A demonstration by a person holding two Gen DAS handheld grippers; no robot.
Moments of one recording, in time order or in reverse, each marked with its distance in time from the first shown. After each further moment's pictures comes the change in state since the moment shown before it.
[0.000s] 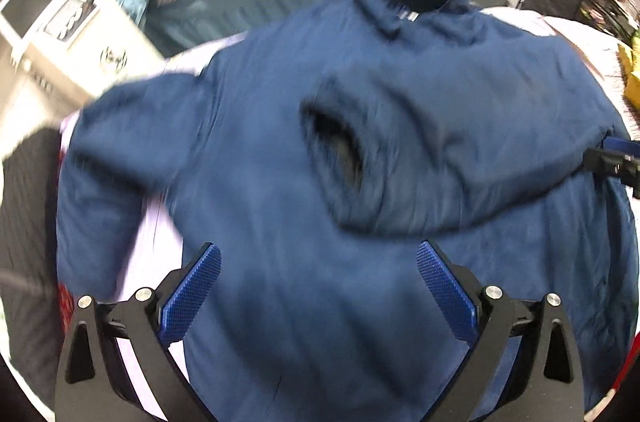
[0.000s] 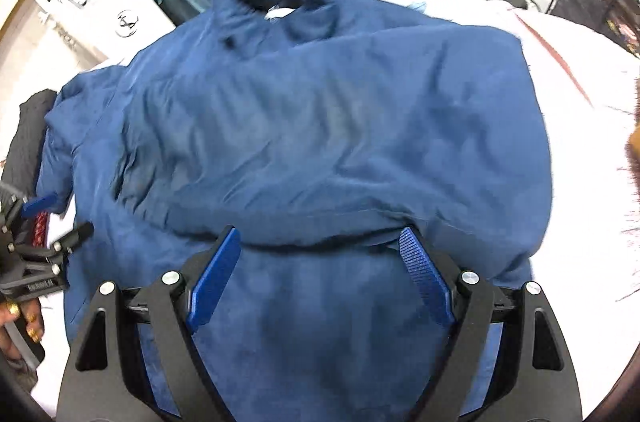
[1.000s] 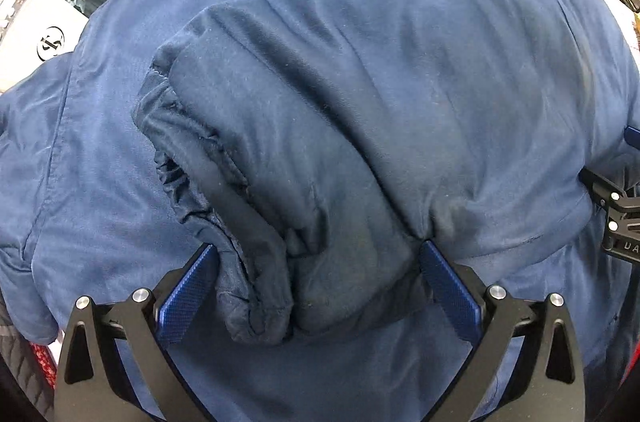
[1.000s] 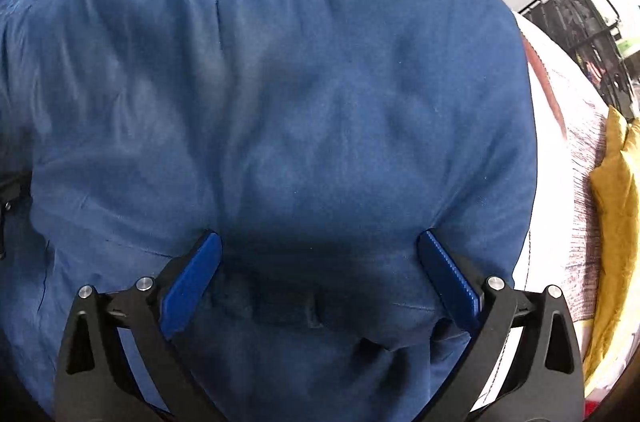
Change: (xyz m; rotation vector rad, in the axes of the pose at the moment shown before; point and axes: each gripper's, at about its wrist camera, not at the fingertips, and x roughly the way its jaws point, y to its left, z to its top) left arm 0.114 -0.049 0.017 0.037 0.228 -0.096; right arm 0.081 -0.017 0.014 -0.122 0.150 -0.404
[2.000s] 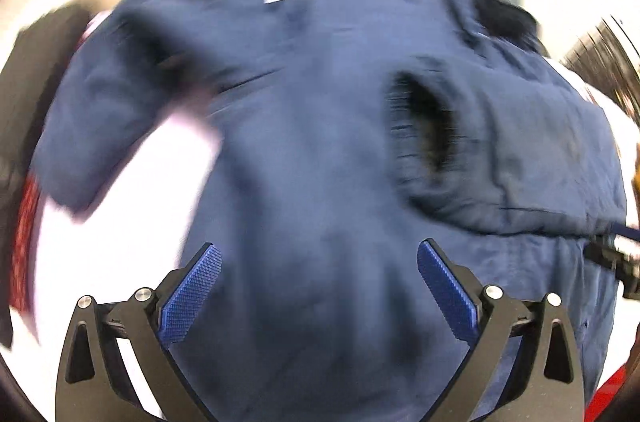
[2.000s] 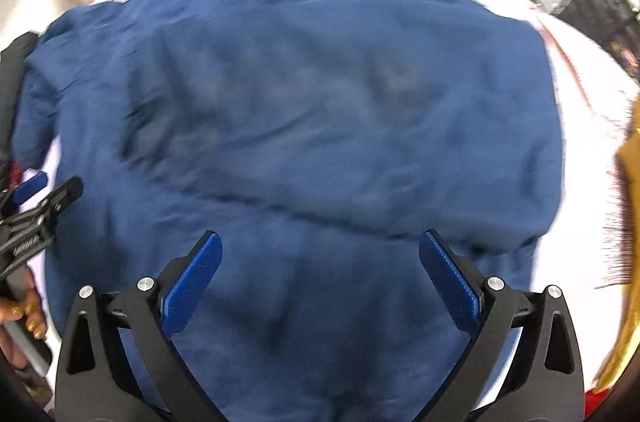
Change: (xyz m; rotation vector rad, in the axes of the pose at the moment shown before) left arm -0.105 0.134 -0.178 -0.429 -0.185 0.001; right arm -0.121 0.095 -0.020 0.010 0.031 0.306
